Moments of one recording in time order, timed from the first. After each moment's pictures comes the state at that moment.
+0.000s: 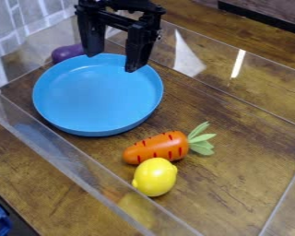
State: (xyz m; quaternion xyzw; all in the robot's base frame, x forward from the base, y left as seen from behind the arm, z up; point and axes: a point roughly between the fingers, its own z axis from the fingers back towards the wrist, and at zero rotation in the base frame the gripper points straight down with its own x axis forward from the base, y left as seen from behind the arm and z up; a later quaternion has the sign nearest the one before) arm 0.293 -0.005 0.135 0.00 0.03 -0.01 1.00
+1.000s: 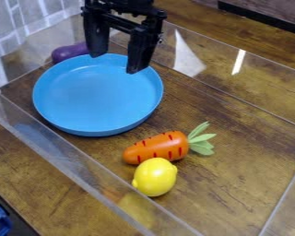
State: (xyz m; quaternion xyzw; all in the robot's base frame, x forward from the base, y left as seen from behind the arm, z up) arm 0.296 -0.002 0.129 0.01 0.06 -0.03 1.00
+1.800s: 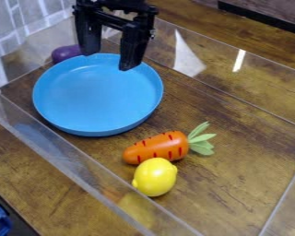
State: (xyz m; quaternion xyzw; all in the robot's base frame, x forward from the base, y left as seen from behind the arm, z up) arm 0.294 0.005 0.134 0.00 0.07 -0.02 1.00
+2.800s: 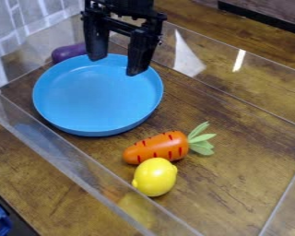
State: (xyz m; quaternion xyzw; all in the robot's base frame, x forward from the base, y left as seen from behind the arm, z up) arm 0.294 -0.003 0.126 -0.01 0.09 -0.02 1.00
